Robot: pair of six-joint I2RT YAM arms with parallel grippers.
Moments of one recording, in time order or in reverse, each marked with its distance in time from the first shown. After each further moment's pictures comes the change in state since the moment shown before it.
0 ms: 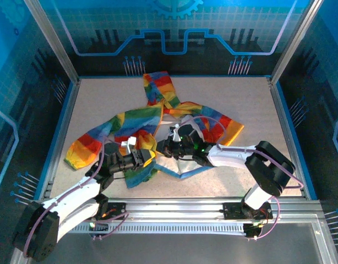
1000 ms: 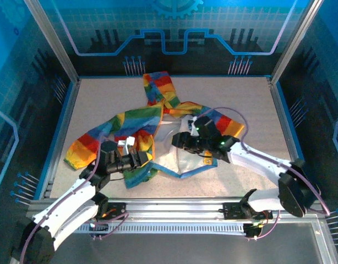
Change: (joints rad) left arm 0.000 -0.147 0.096 -0.365 -0.043 0.190; right arm -0.160 -0.306 0.037 -0.579 0.103 -0.345
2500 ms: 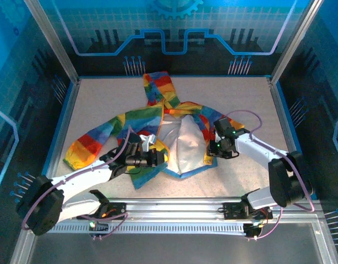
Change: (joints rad) left arm -0.226 0.406 0.183 0.082 -0.096 0.182; right arm -0.313 0.135 -0.020 -0.444 0.211 -0.473
